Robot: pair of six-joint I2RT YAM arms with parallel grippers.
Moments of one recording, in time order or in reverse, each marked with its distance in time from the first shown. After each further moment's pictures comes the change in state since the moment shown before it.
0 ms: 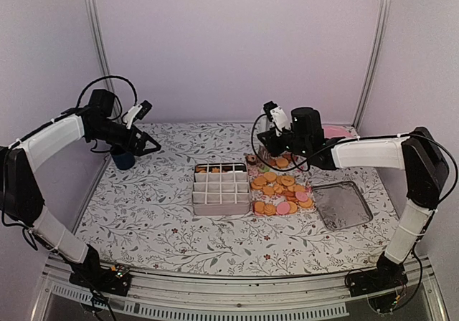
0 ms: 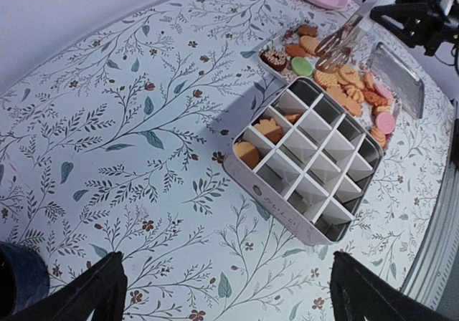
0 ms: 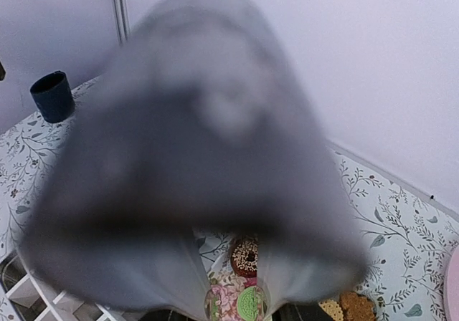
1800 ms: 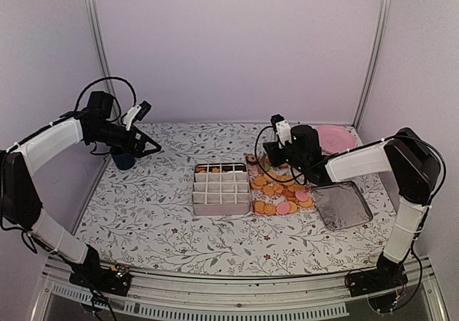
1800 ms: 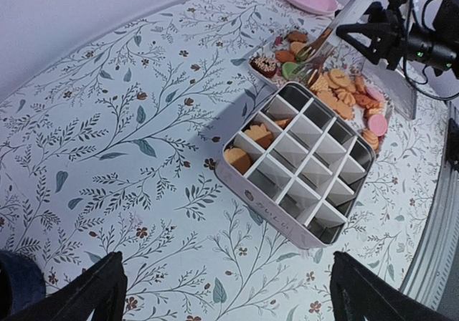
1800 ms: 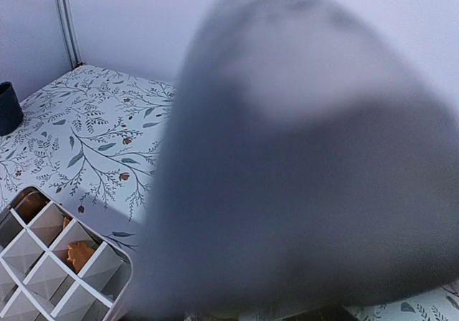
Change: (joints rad) left arm 0.002 -0.034 -0.048 0.050 0.034 -0.002; right arm 0.011 0.095 -0.136 0.247 0.195 0.057
